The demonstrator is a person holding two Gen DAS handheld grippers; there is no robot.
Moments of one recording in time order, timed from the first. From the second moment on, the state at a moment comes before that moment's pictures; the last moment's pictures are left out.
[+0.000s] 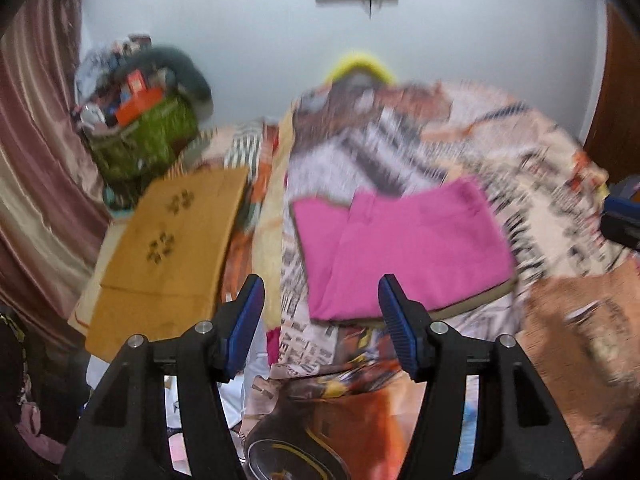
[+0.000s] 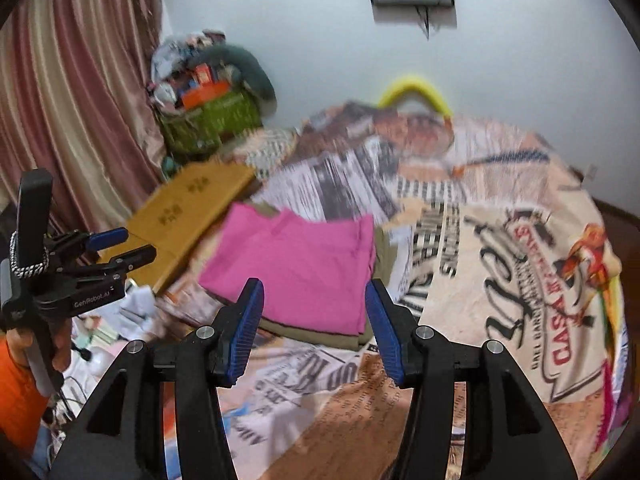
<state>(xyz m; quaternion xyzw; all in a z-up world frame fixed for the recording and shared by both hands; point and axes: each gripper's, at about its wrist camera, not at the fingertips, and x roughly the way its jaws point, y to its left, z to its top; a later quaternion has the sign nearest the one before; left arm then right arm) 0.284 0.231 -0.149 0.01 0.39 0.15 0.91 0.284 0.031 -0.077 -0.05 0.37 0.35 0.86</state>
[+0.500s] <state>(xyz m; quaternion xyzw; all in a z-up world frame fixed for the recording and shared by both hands) 0.143 0.147 -0.005 0.02 0.19 0.13 0.97 0.158 -0.009 0.040 -0.02 0.19 0.39 0.90</state>
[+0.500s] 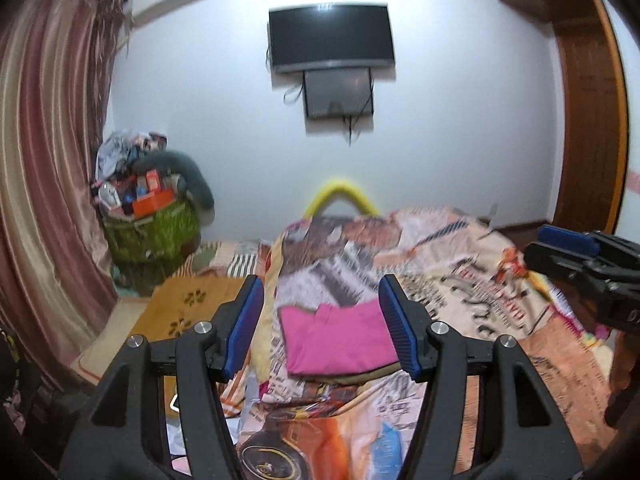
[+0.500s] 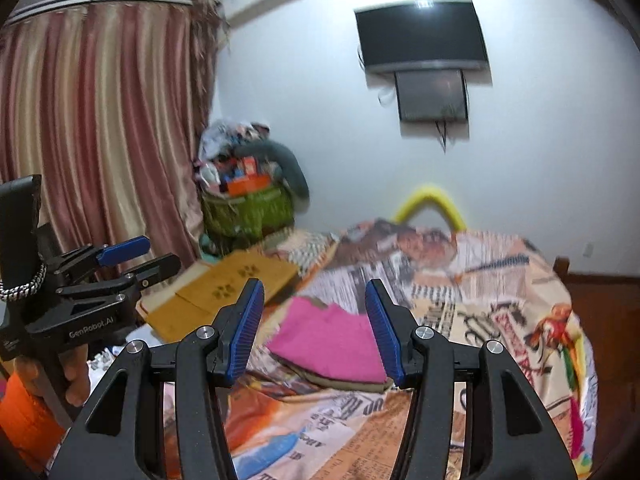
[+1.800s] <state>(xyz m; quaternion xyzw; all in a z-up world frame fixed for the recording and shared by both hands) 0.032 0.107 0.019 -0.02 0.10 0.11 0.99 0.070 -0.048 0.056 0.02 0.09 0.35 0.93</state>
